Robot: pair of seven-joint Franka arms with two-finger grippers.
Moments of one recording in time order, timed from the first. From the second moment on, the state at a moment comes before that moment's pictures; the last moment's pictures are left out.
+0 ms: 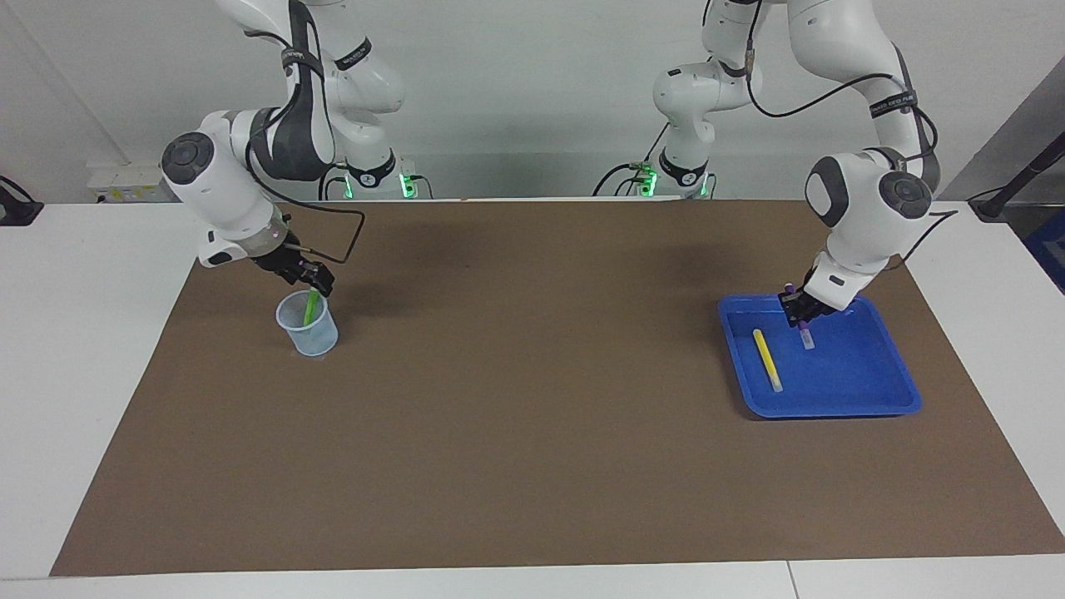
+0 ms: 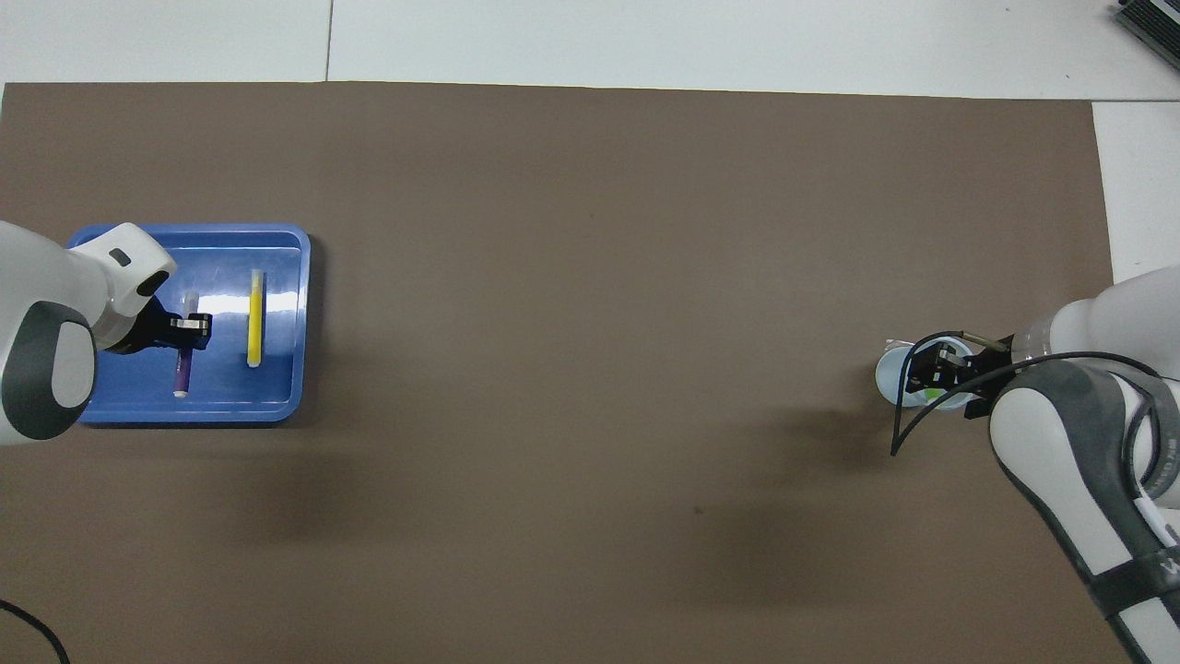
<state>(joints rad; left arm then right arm) 0.13 0.15 -0.07 -2.07 0.06 2.20 0.04 -0.16 -0.04 0.09 -2.19 0.09 2.00 0.31</state>
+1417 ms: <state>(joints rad) 0.17 0.30 -0.08 -1.99 0.03 2.24 0.04 -0.16 -0.04 0.09 -2.21 0.08 2.00 0.32</state>
